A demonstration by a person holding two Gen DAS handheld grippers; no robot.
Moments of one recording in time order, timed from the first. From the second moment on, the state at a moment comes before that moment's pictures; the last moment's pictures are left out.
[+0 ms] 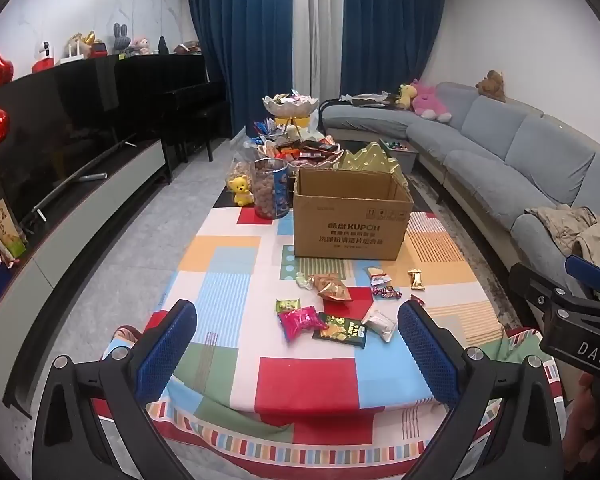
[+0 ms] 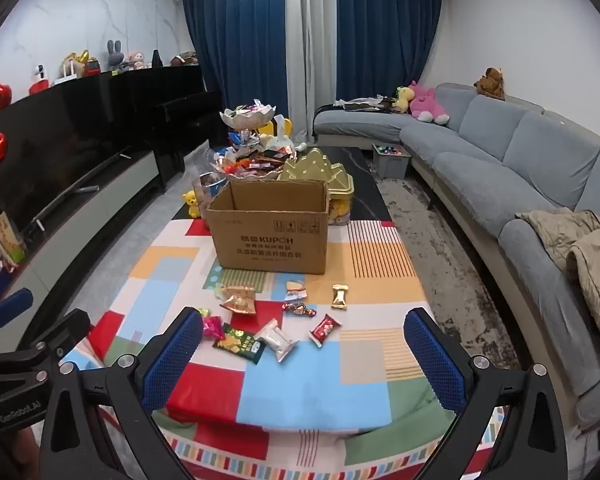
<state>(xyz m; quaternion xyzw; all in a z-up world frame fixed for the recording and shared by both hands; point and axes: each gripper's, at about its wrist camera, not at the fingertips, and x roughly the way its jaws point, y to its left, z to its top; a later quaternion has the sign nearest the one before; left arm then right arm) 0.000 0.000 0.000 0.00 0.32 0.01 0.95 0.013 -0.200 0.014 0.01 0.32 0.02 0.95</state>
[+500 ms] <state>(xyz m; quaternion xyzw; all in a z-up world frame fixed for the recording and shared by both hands) -0.001 0.004 0.006 -0.01 0.32 0.00 0.95 0.012 -0.204 0.015 0.02 0.31 0.03 0.95</state>
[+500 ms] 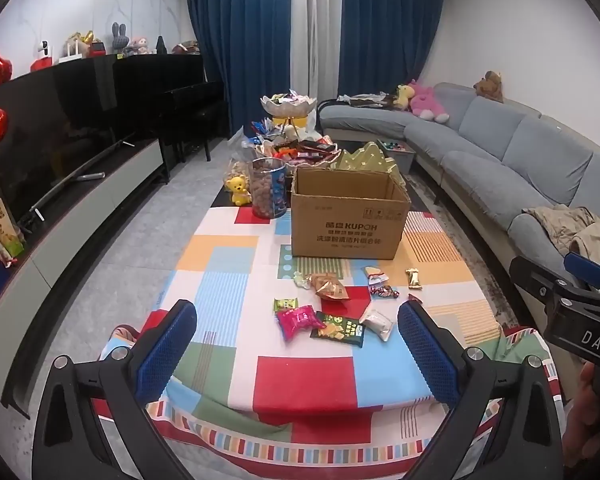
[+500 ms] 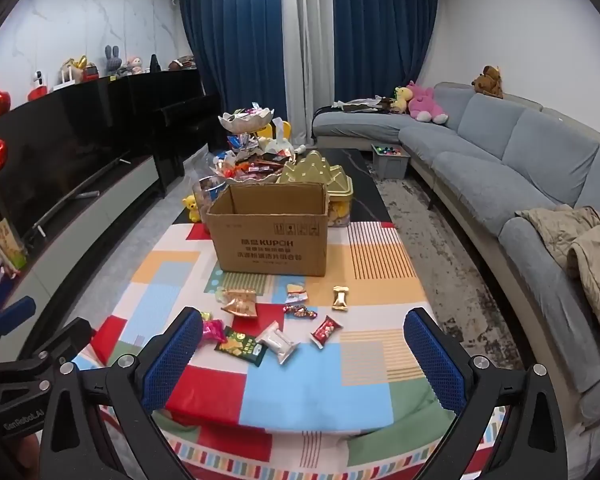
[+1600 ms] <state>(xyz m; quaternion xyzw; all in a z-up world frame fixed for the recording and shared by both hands) -0.003 0.001 0.000 -0.01 0.33 0.00 0.95 0.012 -0.204 0.014 0.02 0.31 0.03 0.95</state>
